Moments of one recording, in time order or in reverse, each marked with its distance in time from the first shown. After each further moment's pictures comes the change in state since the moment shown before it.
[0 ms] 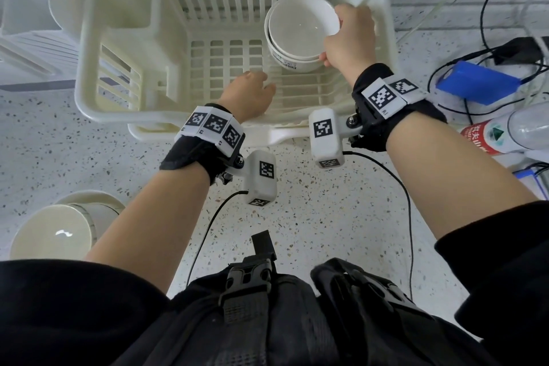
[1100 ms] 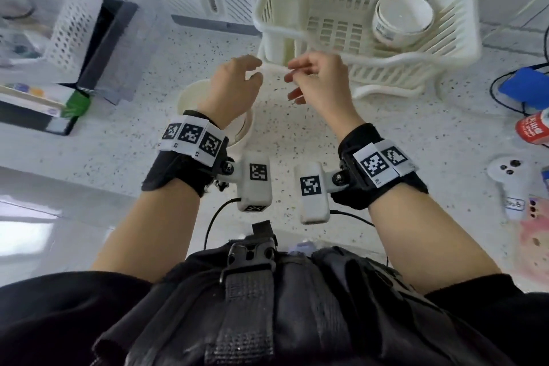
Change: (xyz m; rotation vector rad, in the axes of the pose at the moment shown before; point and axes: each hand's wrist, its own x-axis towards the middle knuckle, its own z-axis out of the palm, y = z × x) left_hand -0.263 -0.158 -0.020 -0.316 0.523 -0.041; right_hand -0.314 -0.095 0.056 0.366 -0.320 -0.344
